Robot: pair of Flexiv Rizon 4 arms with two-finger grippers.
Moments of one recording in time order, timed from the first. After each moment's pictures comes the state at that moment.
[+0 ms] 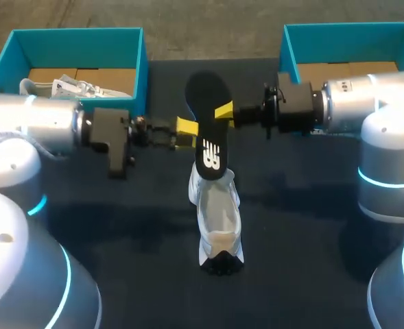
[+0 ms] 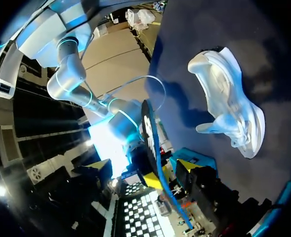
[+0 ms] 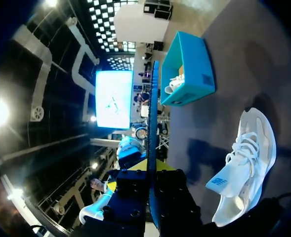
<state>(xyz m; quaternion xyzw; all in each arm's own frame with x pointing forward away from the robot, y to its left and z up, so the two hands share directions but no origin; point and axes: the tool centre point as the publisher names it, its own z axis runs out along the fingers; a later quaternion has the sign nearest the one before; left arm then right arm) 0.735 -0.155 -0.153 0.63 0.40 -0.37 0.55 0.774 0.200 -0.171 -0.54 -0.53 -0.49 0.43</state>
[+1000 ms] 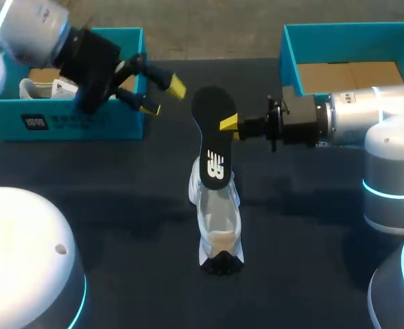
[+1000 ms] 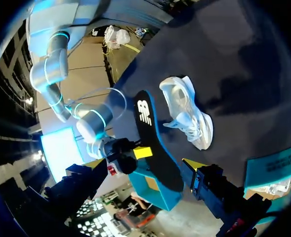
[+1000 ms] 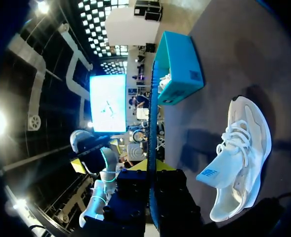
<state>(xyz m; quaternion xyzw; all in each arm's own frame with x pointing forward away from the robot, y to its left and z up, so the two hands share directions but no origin) 0.767 -0.128 -0.101 0.74 0.52 -0.26 0.35 0.764 0.192 -0.188 -0.57 -0.51 -0.48 0.44</state>
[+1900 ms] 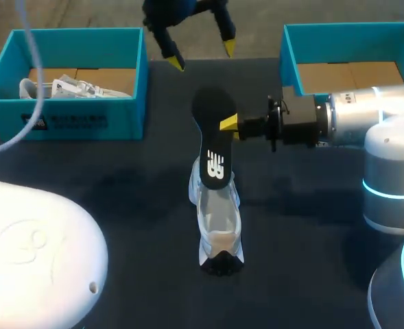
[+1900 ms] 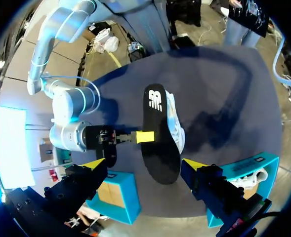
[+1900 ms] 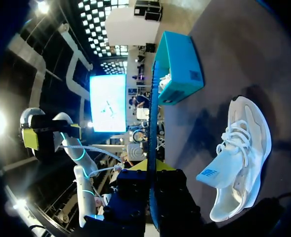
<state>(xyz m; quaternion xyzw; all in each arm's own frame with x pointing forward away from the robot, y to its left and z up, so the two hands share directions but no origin) 0.813 -0.190 -0.058 0.74 0.65 -0.17 0.09 0.764 0.192 -0.188 -0.57 -0.51 -0.48 0.44</state>
